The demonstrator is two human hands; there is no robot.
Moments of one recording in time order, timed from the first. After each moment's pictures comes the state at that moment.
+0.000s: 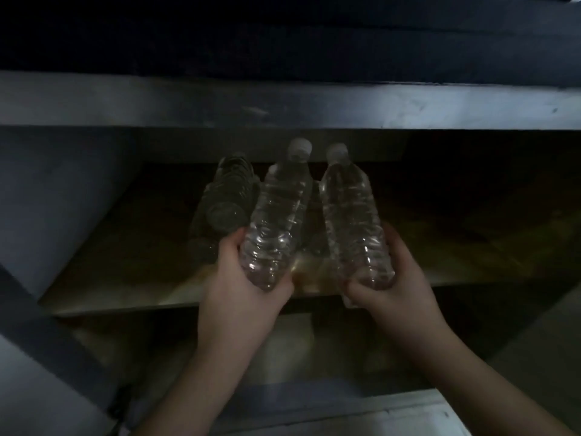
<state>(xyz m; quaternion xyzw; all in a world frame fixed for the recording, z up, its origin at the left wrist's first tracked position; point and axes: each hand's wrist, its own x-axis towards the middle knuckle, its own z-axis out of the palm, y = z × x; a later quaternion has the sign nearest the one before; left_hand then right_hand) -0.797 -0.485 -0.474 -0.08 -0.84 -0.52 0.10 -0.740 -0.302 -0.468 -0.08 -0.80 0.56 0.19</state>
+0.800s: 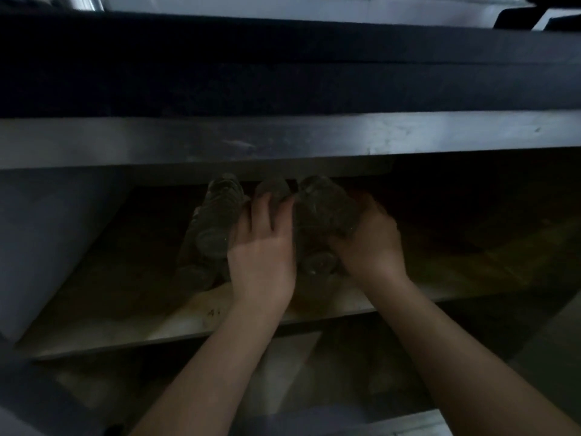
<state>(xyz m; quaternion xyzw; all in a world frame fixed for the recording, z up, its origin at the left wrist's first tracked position) -0.866 -0.431 -0.459 -0.20 -0.89 -0.18 0.37 -0.838 -0.285 -0.445 -0.20 -0.90 0.26 0.28</state>
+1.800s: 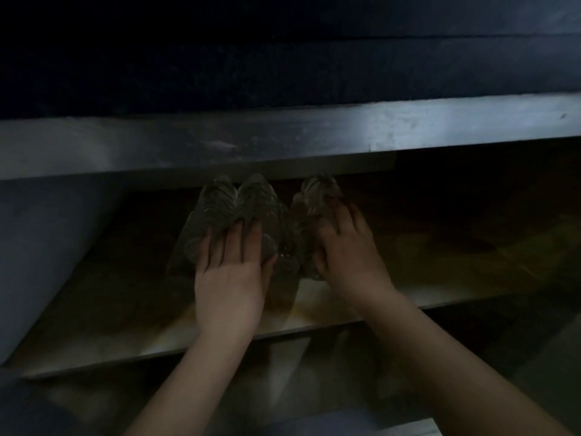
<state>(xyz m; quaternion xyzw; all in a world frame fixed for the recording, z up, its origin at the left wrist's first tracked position) -0.878 -0.466 -0.489 -0.20 -0.91 -0.08 0.36 -0.846 -0.297 -0.466 -0.06 -0.97 0.11 0.20</state>
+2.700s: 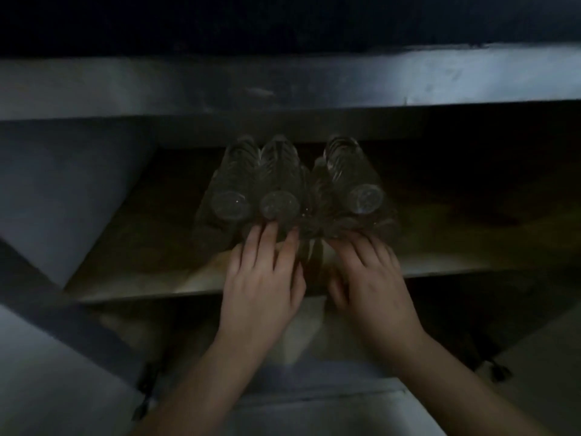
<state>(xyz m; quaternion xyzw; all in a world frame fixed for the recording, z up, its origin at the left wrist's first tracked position) -0.818 -0.485 -0.512 -0.25 -0.92 -0.09 0.27 -0.770 -0.321 -0.512 0.00 -0.96 0.10 0.25</state>
